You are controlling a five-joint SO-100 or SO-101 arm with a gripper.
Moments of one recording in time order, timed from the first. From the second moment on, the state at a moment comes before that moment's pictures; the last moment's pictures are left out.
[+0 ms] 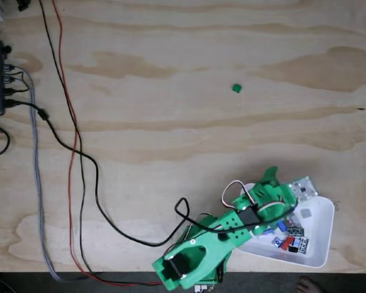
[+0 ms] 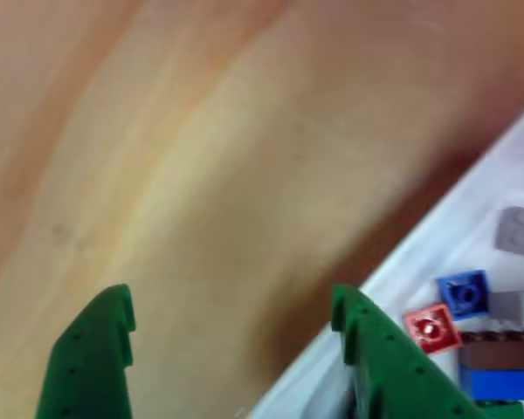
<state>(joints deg) 46.0 144.9 141.2 55.8 -79.1</state>
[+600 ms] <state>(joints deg) 21.6 100.4 130.1 20.6 -83.1</state>
